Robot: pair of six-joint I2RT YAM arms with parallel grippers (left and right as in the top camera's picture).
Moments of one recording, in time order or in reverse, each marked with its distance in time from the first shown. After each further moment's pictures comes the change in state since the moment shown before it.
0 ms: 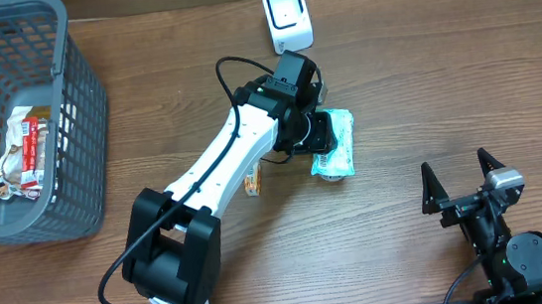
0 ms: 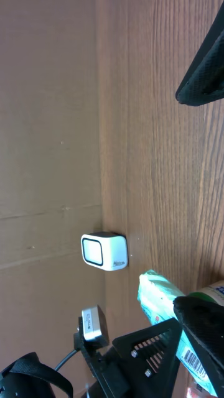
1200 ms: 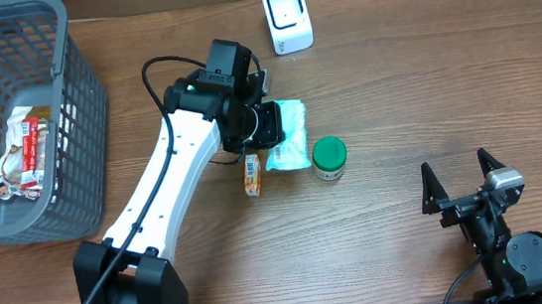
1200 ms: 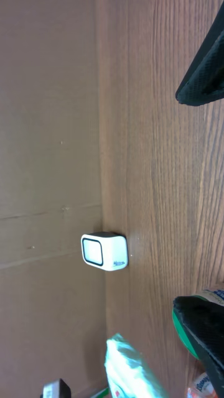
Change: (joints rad) left arm 0.186 -0.191 0.003 -0.212 -0.055 0.032; right arm 0.000 0.000 0.000 0.000 -0.001 0.000
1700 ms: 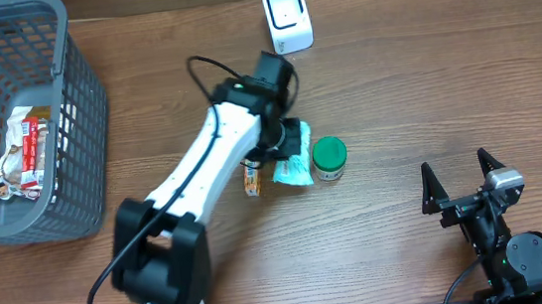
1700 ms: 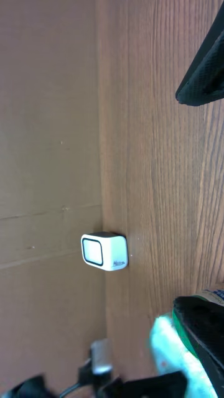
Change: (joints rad) left arm -0.138 0.165 -0.003 0.013 -0.172 -0.045; right arm 0.000 0.000 0.000 0.000 0.000 0.000
